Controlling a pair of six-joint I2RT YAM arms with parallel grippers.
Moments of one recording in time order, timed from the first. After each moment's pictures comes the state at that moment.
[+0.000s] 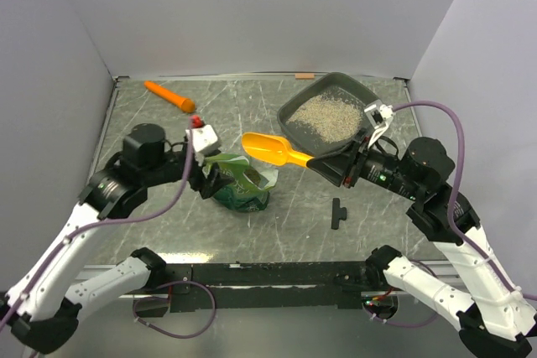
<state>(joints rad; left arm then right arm) -0.57 0.86 1.14 -0.64 0.46 0.20 0.59 0.73 1.14 -0.47 -0.43 0.51</state>
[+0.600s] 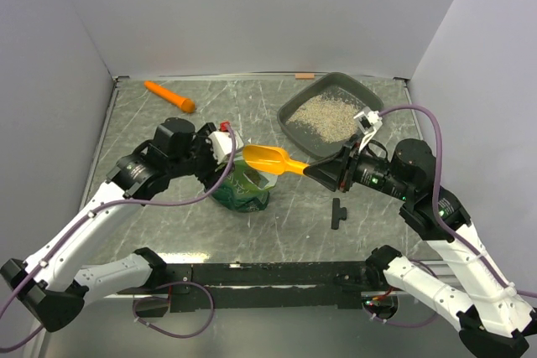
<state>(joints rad) -0.64 1.02 1.15 -0.70 0.19 0.46 0.58 0.72 1.07 -0.49 -0.44 0.48</state>
